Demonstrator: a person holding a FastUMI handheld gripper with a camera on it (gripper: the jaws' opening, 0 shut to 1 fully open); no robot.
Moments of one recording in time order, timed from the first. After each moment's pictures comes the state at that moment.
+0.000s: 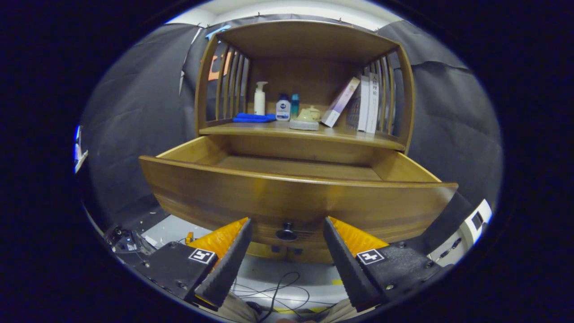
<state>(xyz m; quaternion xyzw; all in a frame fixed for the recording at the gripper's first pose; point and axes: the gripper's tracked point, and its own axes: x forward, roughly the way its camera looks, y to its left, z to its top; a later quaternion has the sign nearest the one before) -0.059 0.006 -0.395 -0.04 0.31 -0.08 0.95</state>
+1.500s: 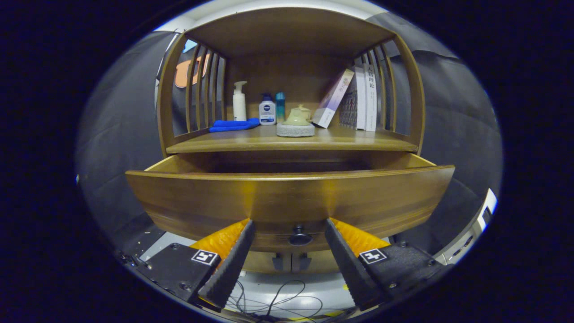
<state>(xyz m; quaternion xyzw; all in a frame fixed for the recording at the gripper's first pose) 0.034 -0.001 -0.400 -0.01 0.29 -0.12 0.95</state>
